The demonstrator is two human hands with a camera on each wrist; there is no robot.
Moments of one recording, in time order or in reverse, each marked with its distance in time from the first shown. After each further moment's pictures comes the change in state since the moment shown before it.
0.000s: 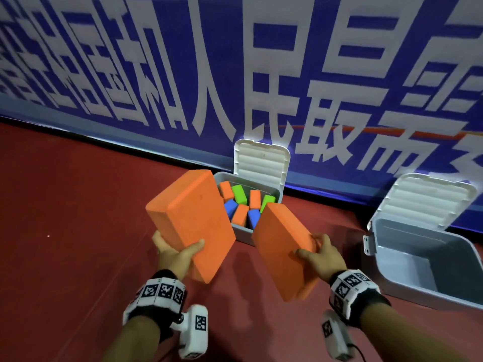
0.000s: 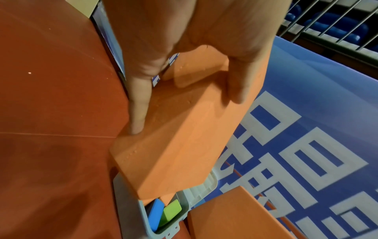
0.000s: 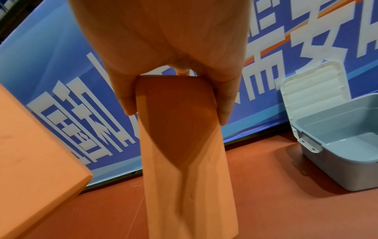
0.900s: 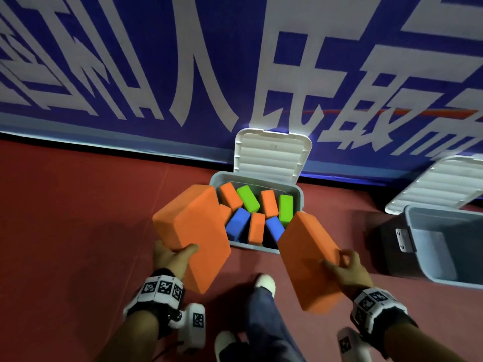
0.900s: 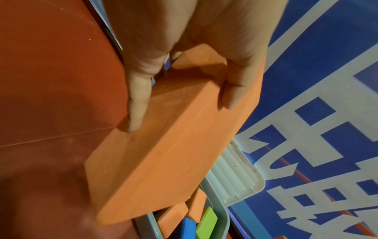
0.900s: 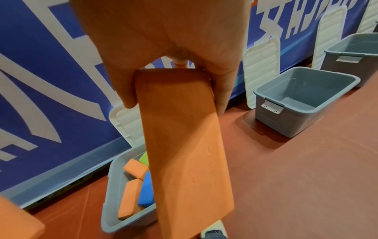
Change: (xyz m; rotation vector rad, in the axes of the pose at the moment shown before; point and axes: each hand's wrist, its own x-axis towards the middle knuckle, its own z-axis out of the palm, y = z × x) left_hand 0.433 0.056 0.012 0.294 -0.157 -0.206; right_hand 0.228 -0.146 0.150 0.007 0.117 0.485
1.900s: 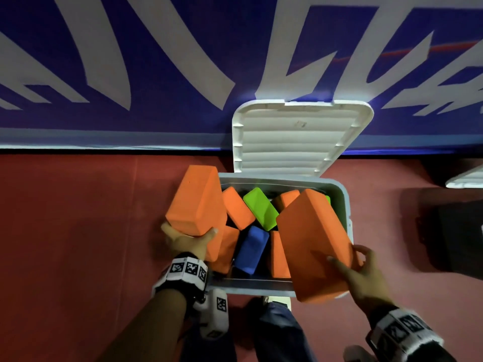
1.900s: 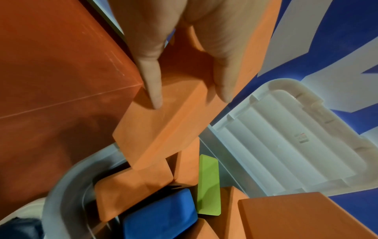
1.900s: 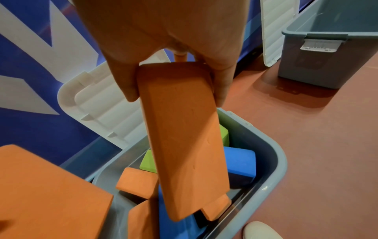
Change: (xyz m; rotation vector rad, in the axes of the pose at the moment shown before) left_hand 0.357 0.024 0.193 0.214 0.075 -0.013; right_hand 0.240 -0.134 0.156 0.281 0.018 0.144
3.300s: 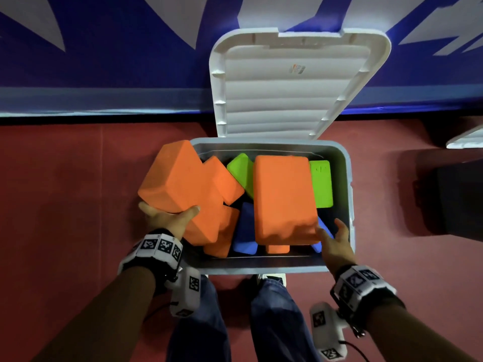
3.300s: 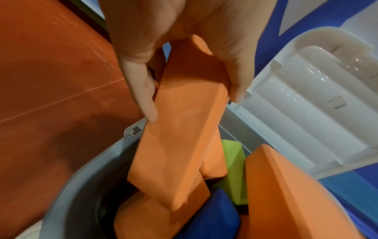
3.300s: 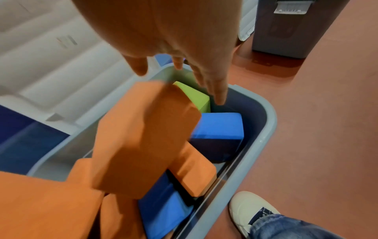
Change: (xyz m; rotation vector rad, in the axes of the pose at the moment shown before) left_hand 0.059 -0.048 0.029 0.107 -0.086 -0.070; right_hand 0.067 0.065 0.079 0.085 0.015 0.124
